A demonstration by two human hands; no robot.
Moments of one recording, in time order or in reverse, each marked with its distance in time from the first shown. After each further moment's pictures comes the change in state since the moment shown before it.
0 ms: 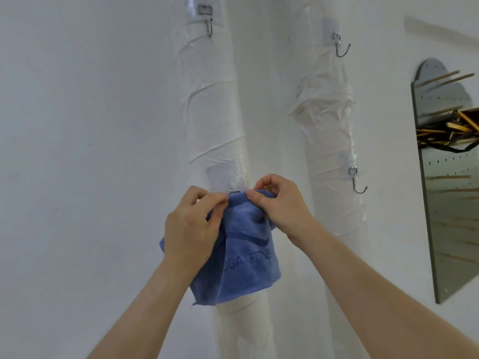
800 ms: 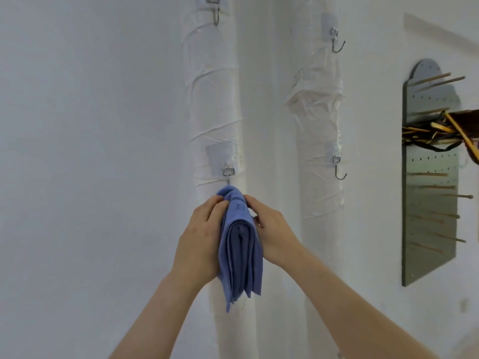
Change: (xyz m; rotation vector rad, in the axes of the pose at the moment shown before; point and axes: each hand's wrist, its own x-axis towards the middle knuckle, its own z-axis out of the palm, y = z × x) left_hand -0.068 0.036 -0.013 0.021 -0.388 -0.112; right_hand -0.086 0.005 -0.005 -0.350 -0.317 -0.091
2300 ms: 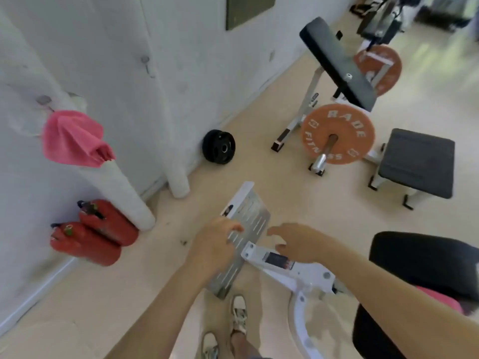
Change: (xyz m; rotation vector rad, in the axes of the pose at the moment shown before) left_hand -0.491 0.358 0.046 -0.645 -1.162 -0.222; right_hand -0.681 0.005 -0.116 -0.453 -0.922 1.227
